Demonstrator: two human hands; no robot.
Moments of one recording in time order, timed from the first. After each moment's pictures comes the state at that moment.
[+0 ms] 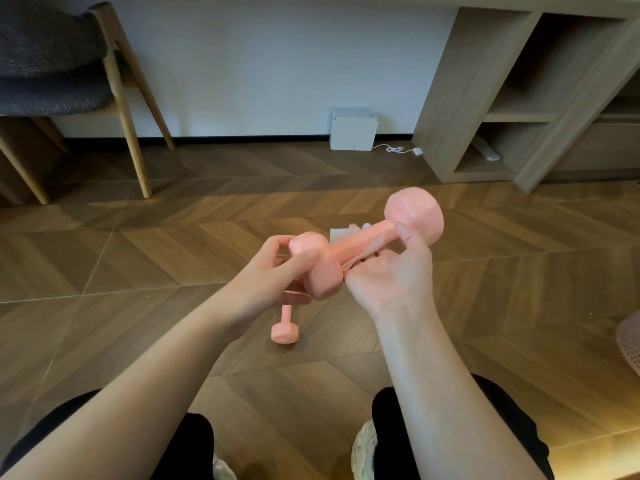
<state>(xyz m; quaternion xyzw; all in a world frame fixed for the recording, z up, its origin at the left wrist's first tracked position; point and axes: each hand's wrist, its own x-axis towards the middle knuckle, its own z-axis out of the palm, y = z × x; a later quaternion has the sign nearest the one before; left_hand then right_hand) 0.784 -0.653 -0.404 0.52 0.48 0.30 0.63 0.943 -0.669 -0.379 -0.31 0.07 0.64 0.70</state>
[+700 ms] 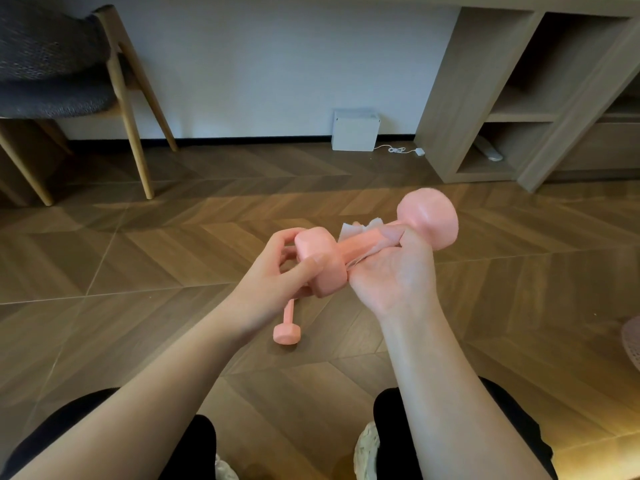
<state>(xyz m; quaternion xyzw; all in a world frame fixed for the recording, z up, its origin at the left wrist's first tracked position) 0.788 -0.659 -0.407 0.56 0.44 0.38 0.59 0.947 -0.664 -0.378 -0.28 0.01 0.66 0.69</state>
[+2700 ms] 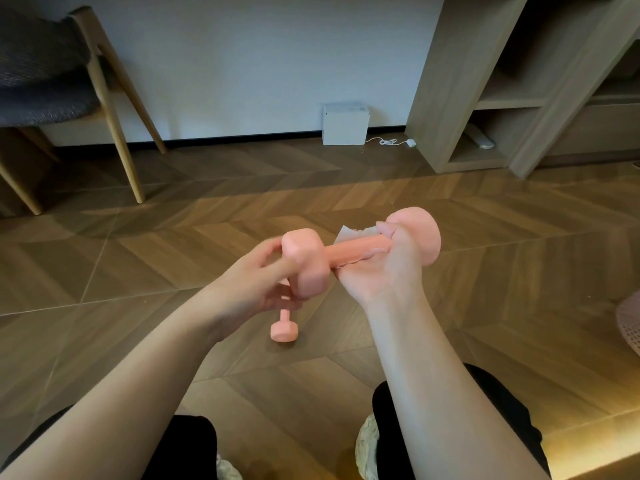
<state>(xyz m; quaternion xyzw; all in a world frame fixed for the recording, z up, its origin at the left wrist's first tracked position) 0.779 -0.651 -0.405 0.59 0.46 0.25 0.61 0.947 -0.664 -0.379 -0.33 0.07 0.62 0.70</state>
